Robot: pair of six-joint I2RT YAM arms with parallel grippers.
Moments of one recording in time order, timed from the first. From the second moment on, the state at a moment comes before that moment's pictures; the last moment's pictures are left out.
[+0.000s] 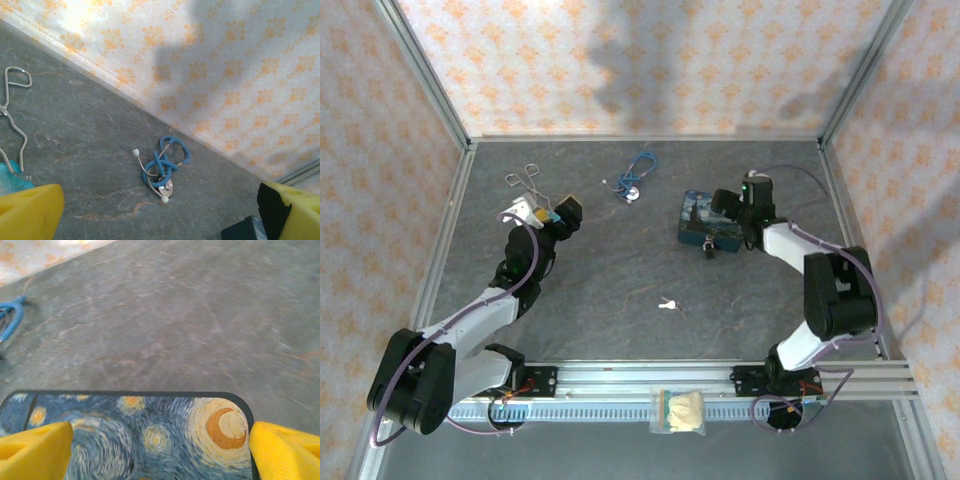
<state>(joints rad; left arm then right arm) -0.29 1.11 0.42 0.56 -0.21 -0.70 0.18 1.63 0.90 0.06 0.04 0.40</state>
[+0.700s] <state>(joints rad) -0.29 1.27 0.39 0.60 -0.03 -0.80 0.36 1.70 1.07 -0.08 0.04 0.42</state>
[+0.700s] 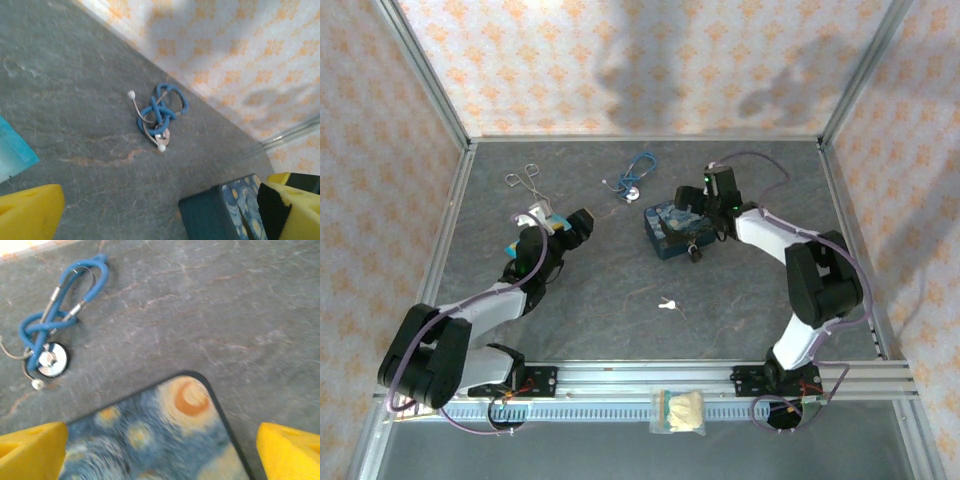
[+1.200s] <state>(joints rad) -0.29 1.34 0.43 0.65 0.05 -0.86 0.35 1.66 0.90 0.01 -0.08 0.52</state>
